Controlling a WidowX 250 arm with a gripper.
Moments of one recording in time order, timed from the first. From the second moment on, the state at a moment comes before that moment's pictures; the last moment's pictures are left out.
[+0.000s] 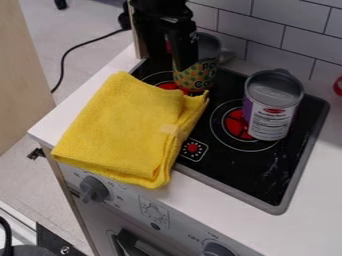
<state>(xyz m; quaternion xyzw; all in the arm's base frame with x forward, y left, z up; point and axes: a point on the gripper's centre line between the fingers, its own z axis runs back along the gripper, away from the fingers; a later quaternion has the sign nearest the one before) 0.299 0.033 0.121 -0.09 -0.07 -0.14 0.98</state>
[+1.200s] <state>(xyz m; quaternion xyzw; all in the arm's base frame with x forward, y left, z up) 0.349 -0.062 0.130 -0.12 -0.23 -0.08 0.96</state>
